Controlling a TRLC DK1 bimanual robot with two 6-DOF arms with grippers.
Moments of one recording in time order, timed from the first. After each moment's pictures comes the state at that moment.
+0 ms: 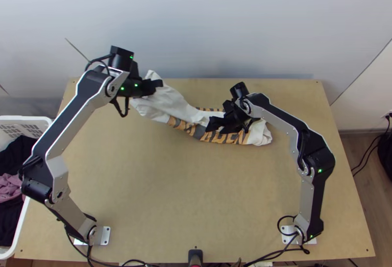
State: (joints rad) left arm -0.32 1.78 1.83 -0.84 0.12 -0.48; right arm 0.43 2.11 1.58 -0.74 -0.57 0.29
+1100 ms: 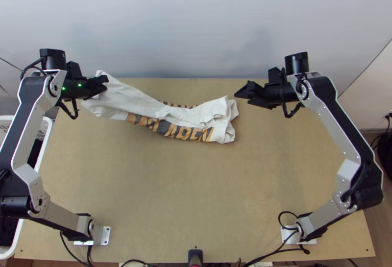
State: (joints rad) left arm 0.08 1.63 1.67 -0.85 0.29 -0.34; right arm 0.21 1.70 1.64 -0.83 -0.64 0.42
